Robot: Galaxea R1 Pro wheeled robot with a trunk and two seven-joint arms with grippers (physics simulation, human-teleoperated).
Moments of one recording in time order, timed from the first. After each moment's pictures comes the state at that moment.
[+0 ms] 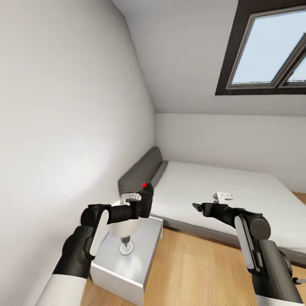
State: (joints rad) left arm -0.55 -0.14 -0.04 -1.36 0.10 1.03 -0.38; right arm -0.44 -0.02 -0.13 -1.62 -0.02 1.00 0.32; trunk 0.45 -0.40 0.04
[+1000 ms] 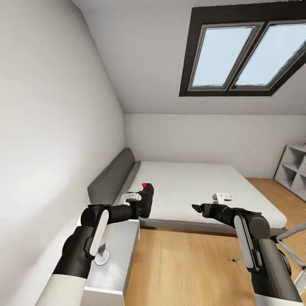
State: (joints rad) left arm -0.55 -0.14 -0.04 -1.36 0.10 1.03 -0.38; right arm -0.45 -0.02 -0.13 -1.62 -0.02 1.04 0.32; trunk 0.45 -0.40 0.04
